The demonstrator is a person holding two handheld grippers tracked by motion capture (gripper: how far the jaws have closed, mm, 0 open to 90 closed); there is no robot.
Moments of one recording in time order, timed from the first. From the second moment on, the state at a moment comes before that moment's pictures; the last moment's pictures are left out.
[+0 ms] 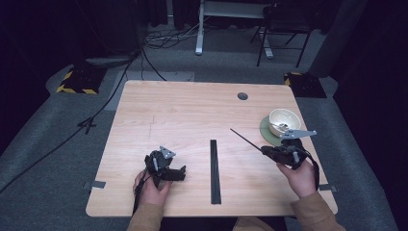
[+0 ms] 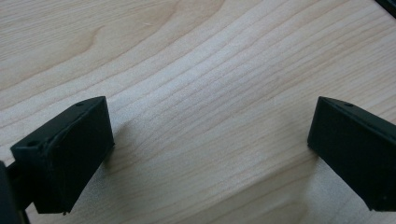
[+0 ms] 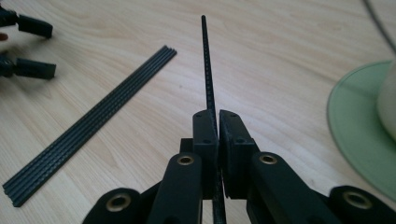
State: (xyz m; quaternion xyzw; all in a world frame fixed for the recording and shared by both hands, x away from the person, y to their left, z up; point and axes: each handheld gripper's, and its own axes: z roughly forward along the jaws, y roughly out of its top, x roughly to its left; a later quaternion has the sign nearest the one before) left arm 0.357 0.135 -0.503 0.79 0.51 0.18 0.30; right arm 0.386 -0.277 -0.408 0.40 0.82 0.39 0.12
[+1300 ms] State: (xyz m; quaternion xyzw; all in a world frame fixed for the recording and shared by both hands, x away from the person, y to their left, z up) left arm 0.355 0.135 -0.503 0.79 0.51 0.18 0.30; right arm 0.456 -0.357 -0.366 0.42 0.79 0.39 0.21
